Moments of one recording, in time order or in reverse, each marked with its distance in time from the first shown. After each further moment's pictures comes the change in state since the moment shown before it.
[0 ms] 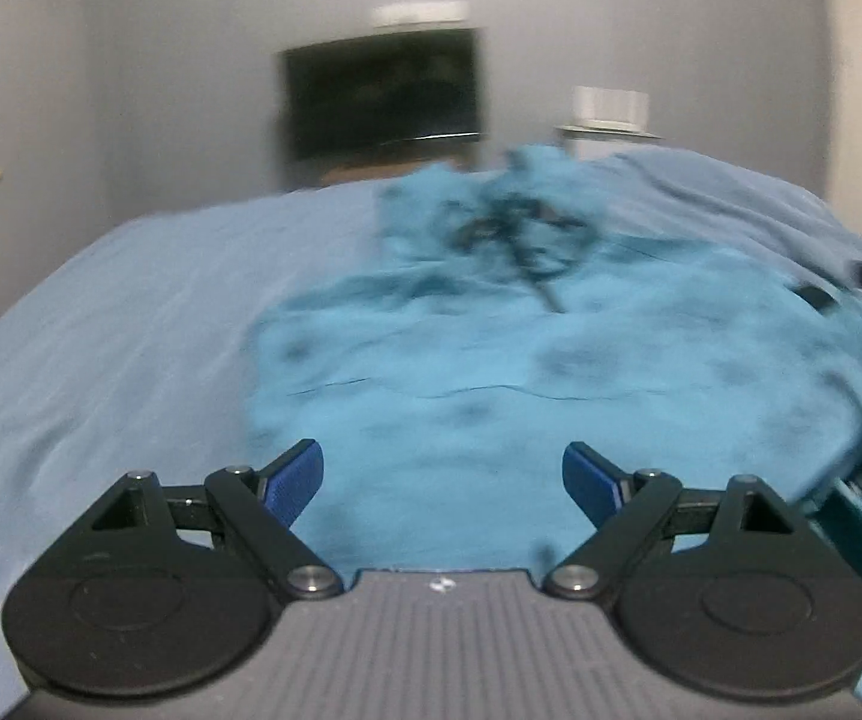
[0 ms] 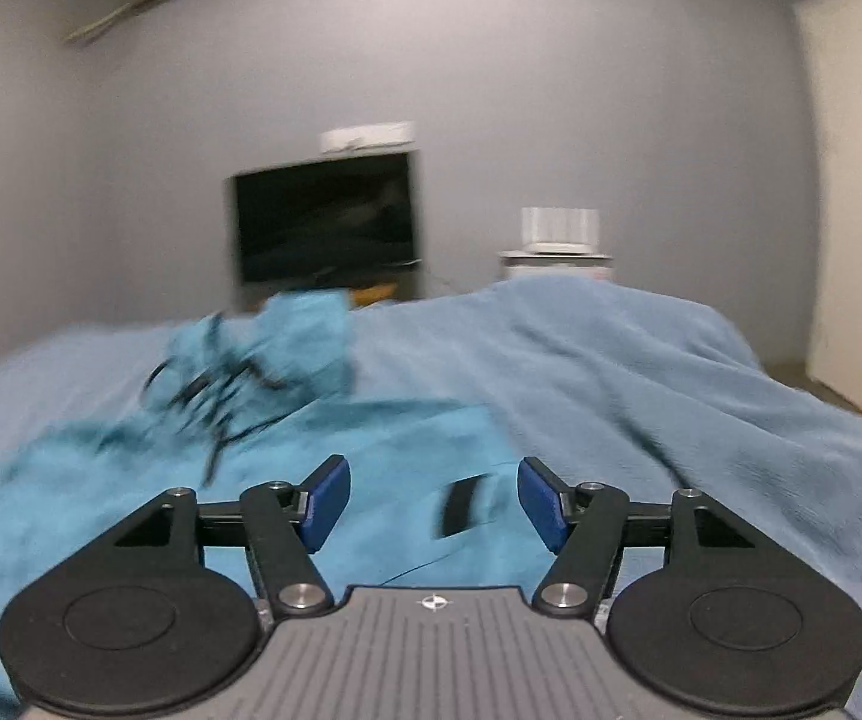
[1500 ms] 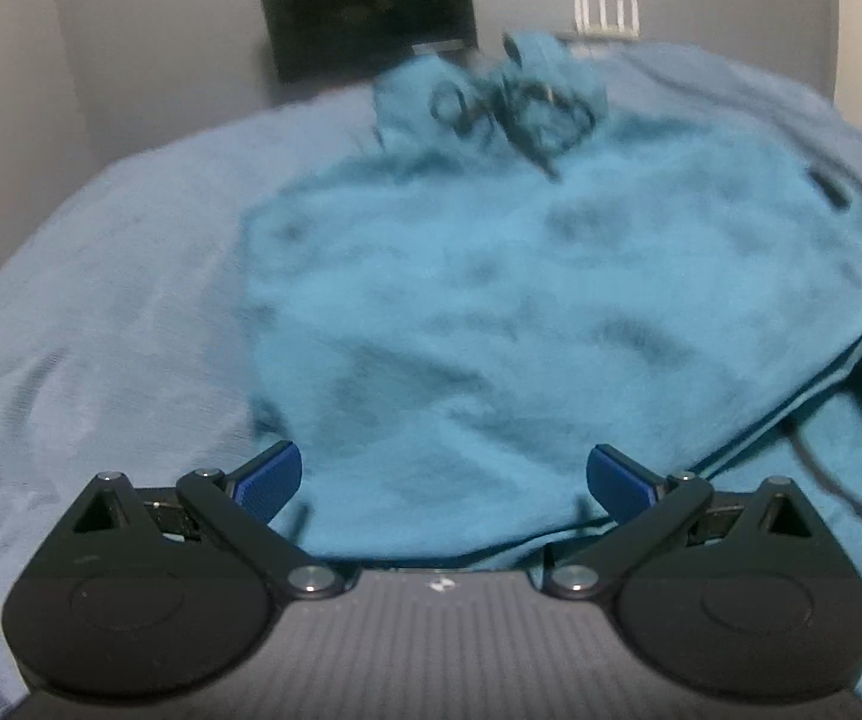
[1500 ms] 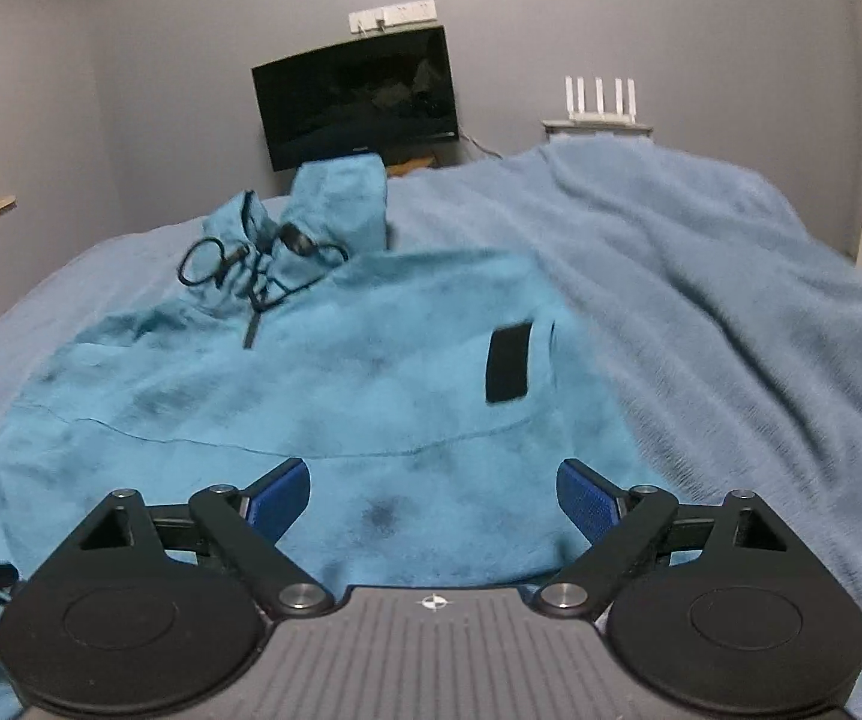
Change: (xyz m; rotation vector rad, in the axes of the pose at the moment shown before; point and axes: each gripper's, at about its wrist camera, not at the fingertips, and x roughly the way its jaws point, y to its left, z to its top) left arm -0.002 0.005 -0.029 0.008 0.153 0.048; right arm -0.017 -0.020 -0.015 0.117 0.215 0.063
